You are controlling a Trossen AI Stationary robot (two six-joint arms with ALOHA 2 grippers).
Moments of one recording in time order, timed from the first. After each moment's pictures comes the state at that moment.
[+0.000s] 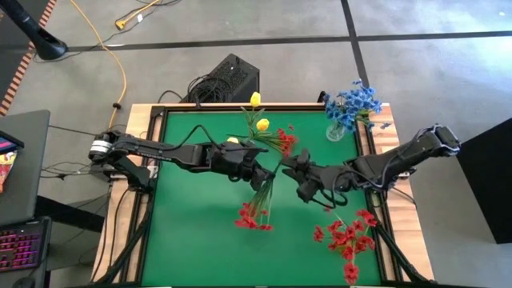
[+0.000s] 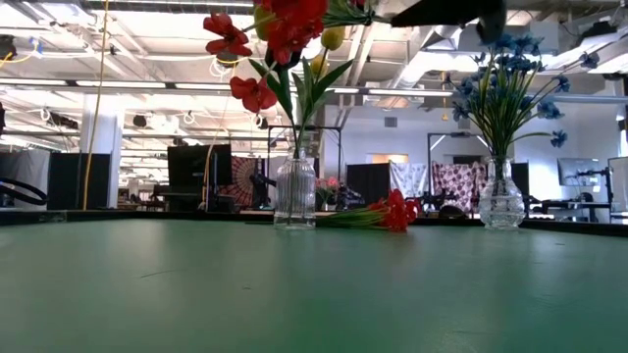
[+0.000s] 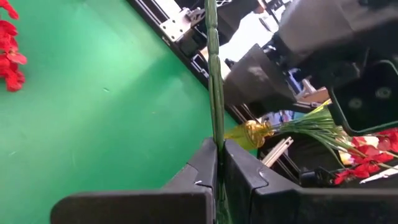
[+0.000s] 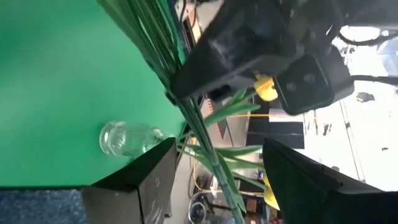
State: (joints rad) left arm -0.05 1.58 1.23 -0.04 0.00 -0.89; right arm 0.35 1.23 0.97 -0.13 0.71 -1.15
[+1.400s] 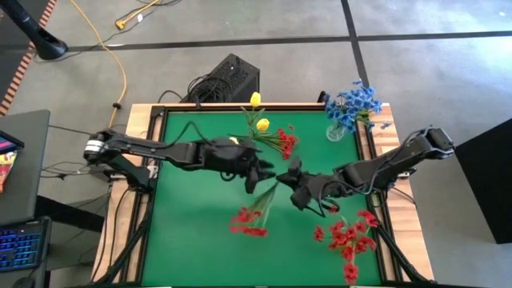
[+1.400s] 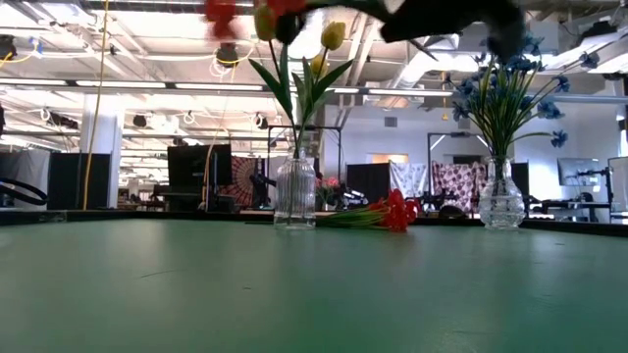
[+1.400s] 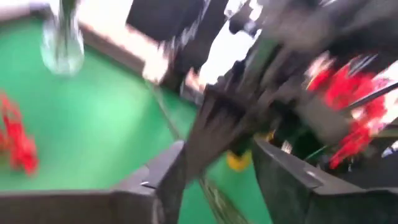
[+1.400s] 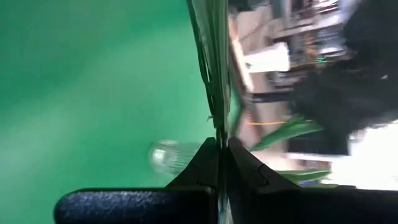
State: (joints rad) left arm -0.05 1.52 1.23 0.01 -0.02 -0.56; right arm 0.35 1.33 0.97 -0.18 0.62 -0.96
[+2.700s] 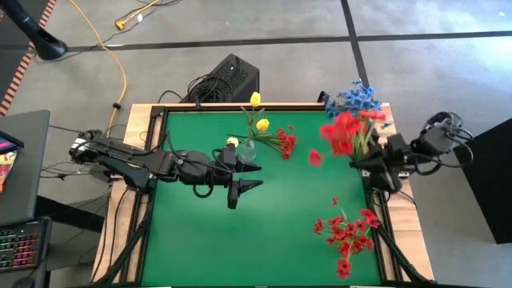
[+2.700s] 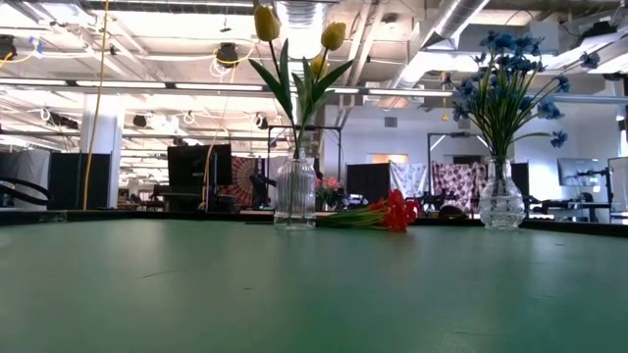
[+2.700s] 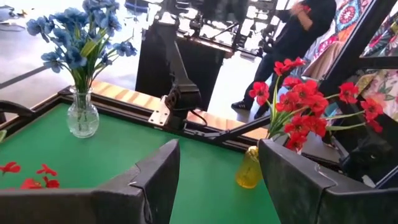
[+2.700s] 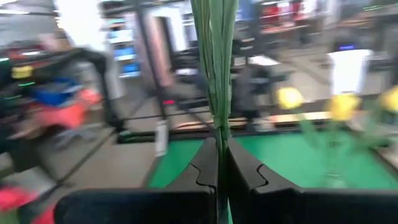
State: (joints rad) left arm -0.23 1.37 1.19 0.03 -0.30 -0.33; right arm 0.67 0.51 0.94 -0.46 0.52 0.18
